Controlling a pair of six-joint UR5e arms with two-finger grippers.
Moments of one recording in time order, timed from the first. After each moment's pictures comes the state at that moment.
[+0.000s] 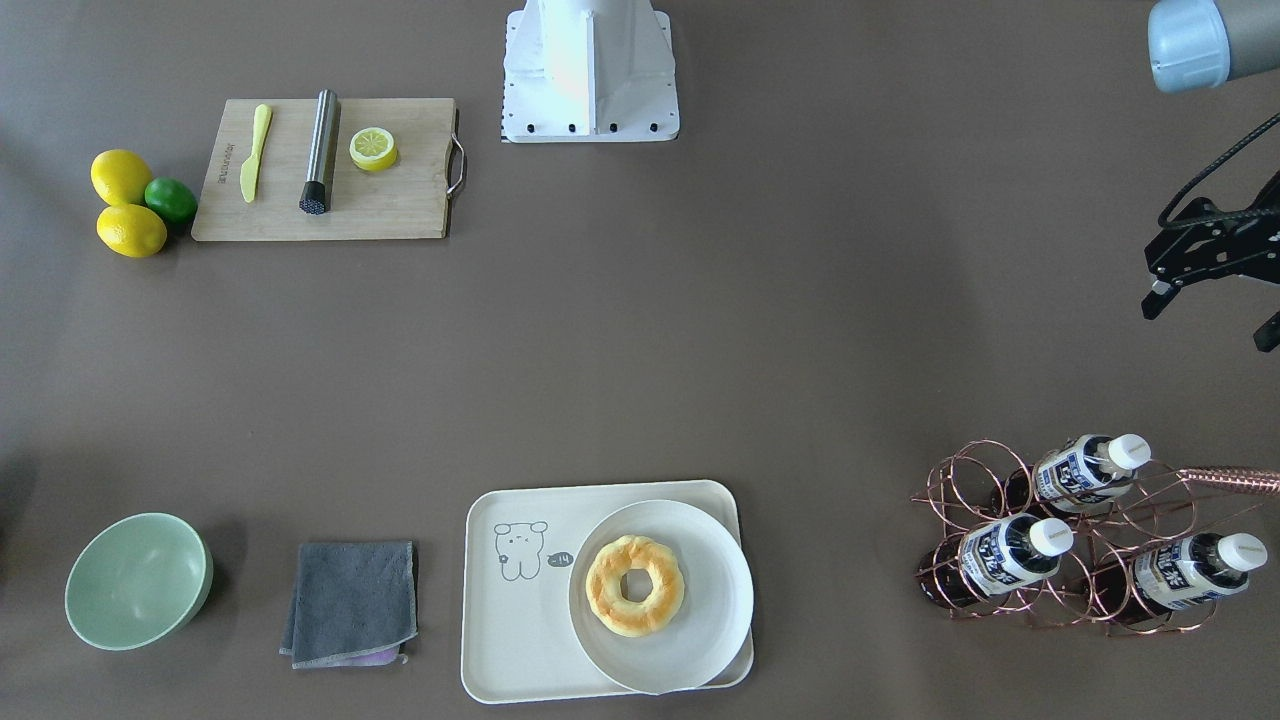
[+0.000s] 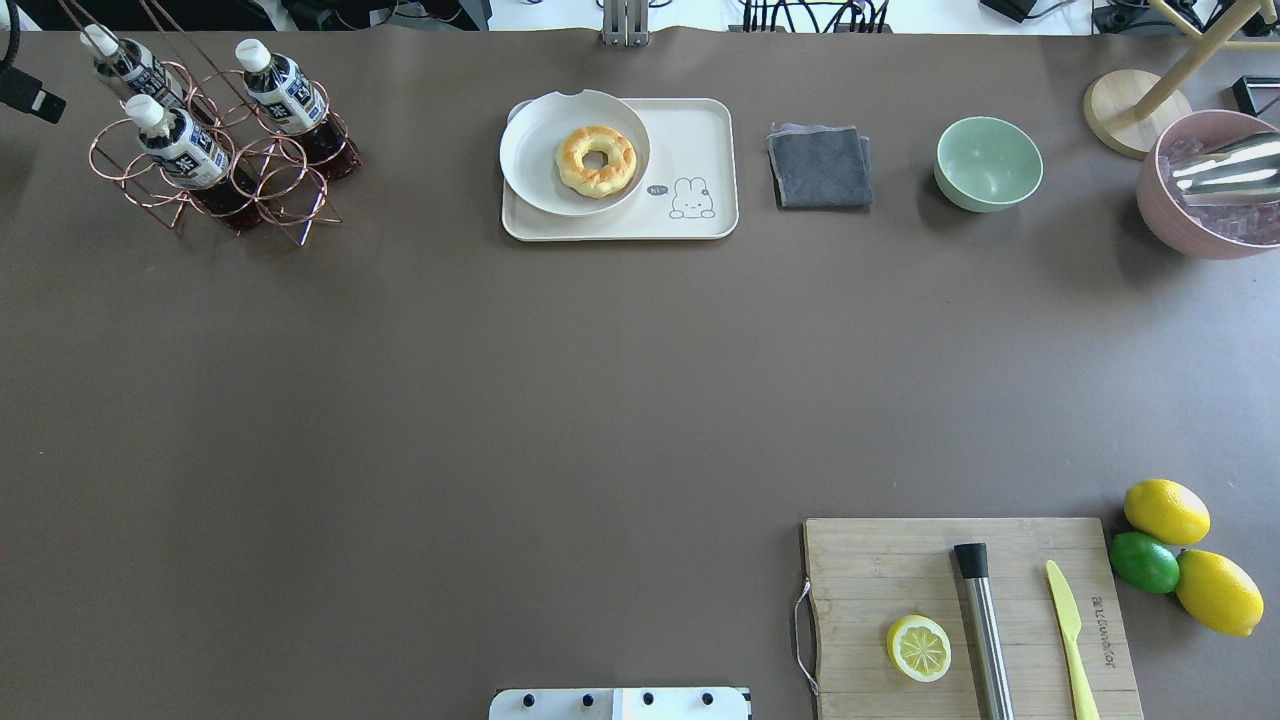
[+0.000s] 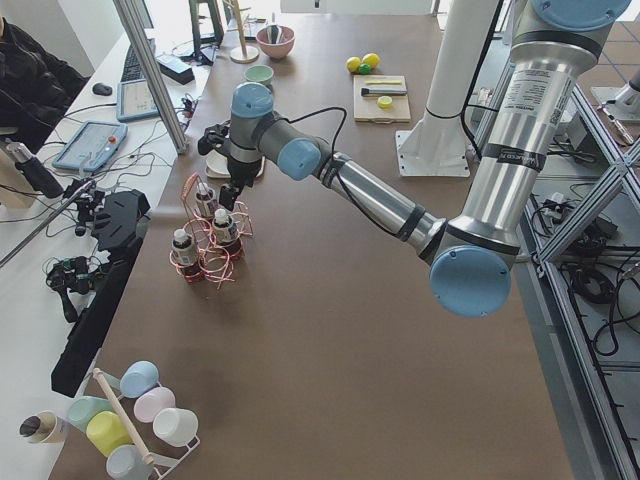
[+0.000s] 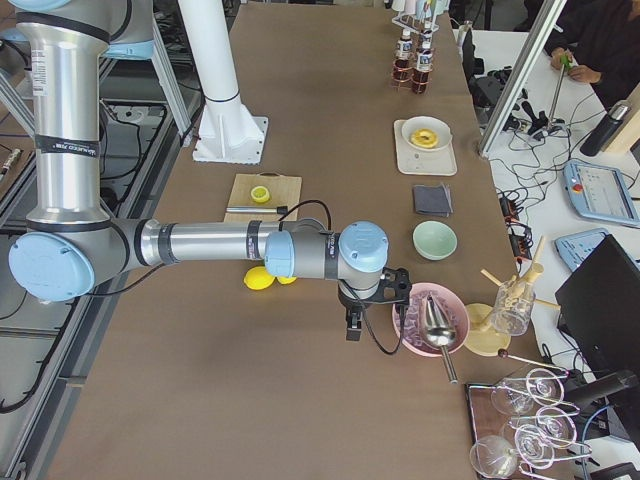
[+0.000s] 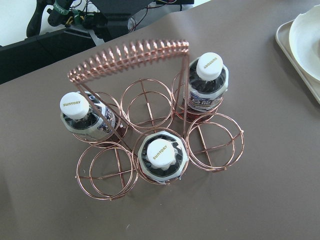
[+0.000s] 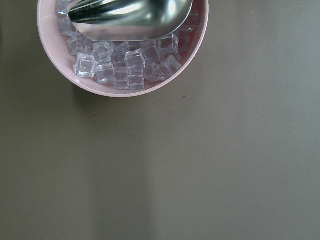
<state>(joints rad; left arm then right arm) -1.30 -1.84 -1.86 -1.69 -2.24 -0.26 1.59 -1.63 1.70 -1.62 2.39 0.04</state>
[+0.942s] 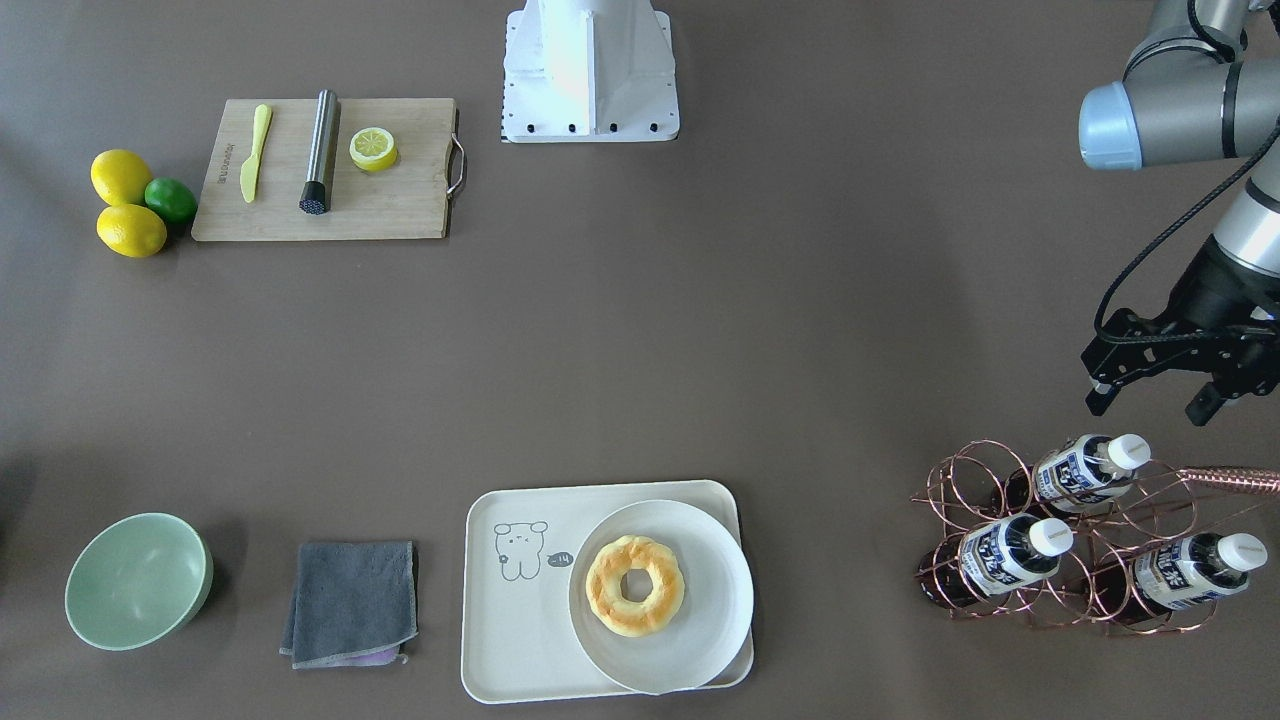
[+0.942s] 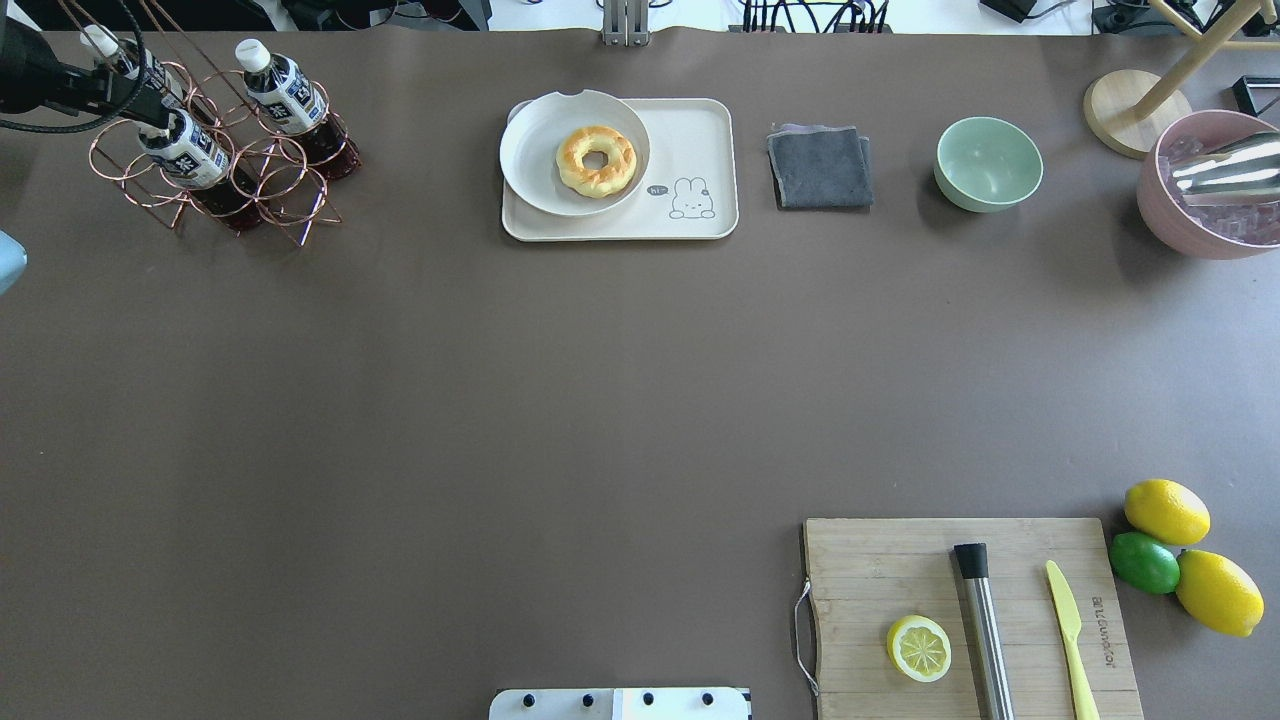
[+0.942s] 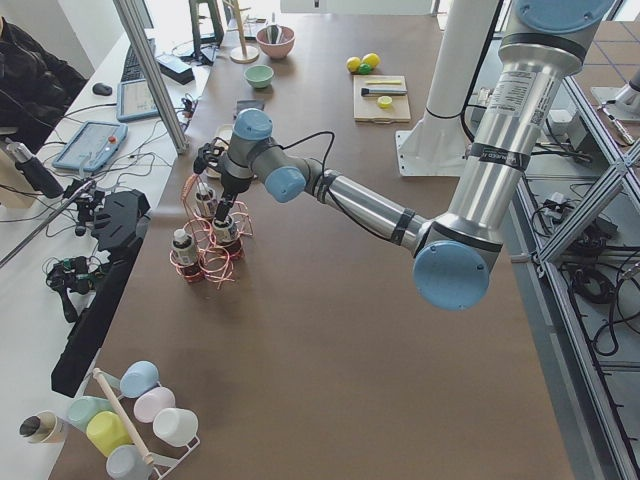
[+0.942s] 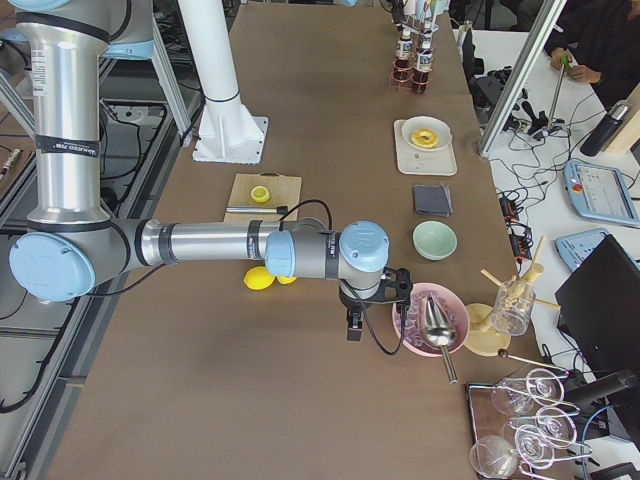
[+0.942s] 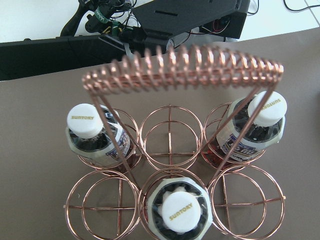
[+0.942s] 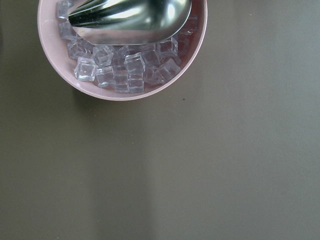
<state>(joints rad) -1.17 -1.87 -1.70 -1.95 -2.05 -0.63 1.59 -1.63 1.70 -1.62 2.39 0.05</state>
